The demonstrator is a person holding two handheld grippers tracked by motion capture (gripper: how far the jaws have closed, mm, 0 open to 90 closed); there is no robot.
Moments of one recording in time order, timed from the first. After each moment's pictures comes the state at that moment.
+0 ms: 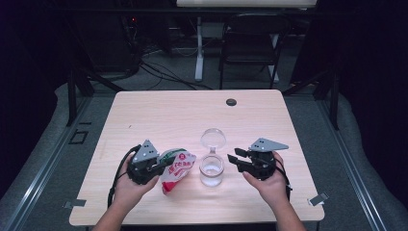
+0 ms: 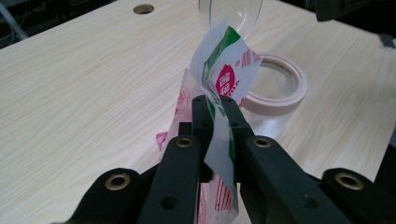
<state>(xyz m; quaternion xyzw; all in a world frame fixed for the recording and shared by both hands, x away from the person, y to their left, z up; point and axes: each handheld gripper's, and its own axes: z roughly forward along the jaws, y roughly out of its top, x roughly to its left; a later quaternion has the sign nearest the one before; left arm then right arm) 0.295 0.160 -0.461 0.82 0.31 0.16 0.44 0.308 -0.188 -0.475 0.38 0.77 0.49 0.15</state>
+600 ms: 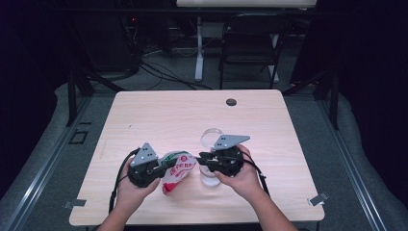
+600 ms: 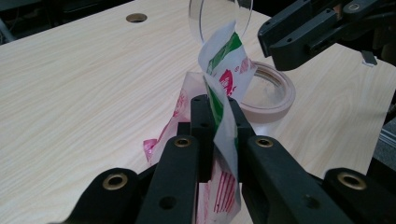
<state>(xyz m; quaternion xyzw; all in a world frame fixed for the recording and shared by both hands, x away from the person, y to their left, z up) 0.292 0.158 -0.468 0.81 0.31 0.15 0.47 0.320 -0.107 -0.459 0.26 0.83 0.47 0.10</state>
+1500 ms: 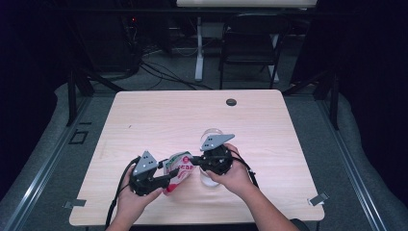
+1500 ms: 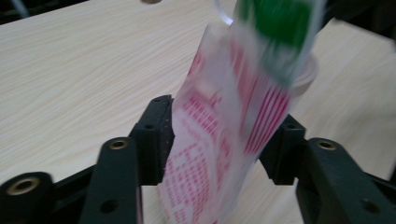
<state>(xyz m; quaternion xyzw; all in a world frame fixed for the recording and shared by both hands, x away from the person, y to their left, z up) 0.280 0.158 -0.499 0.81 0.35 0.17 0.45 0.332 -0.084 -0.471 0.23 0.86 0.45 0.08</state>
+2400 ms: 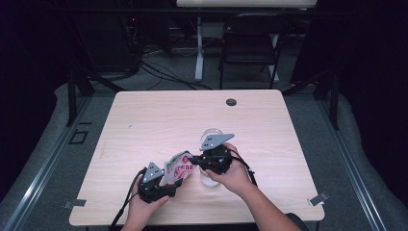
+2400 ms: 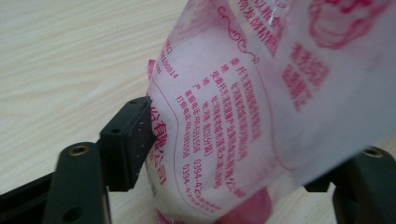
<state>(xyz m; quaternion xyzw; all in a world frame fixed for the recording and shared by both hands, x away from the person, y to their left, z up) 0.289 0.155 -0.566 0.79 0.40 0.14 0.44 0.334 -0.083 -0.473 0.22 0.86 0.46 0.08</state>
